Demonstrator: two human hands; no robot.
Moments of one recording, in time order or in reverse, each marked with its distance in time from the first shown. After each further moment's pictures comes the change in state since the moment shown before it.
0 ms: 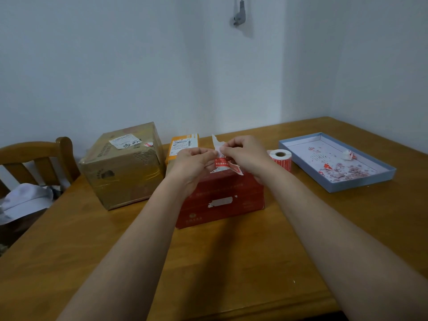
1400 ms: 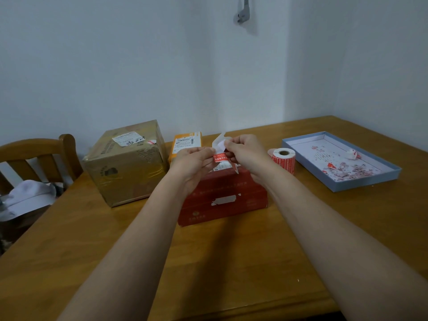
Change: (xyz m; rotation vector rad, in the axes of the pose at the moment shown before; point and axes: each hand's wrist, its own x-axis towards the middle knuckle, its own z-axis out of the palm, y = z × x) left_hand 0.004 -0.001 -0.007 -0.120 0.042 -0.050; right_hand 0.001 -0.003 0.013 0.111 0.043 0.069
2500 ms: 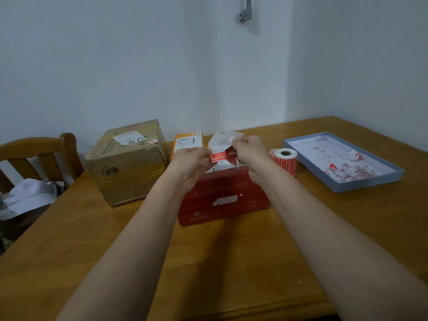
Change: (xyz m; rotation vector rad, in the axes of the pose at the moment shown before) left_hand 0.005 0.003 -0.005 -0.017 0.003 -0.012; right_hand 0.013 0.007 0.008 0.077 0.133 0.101
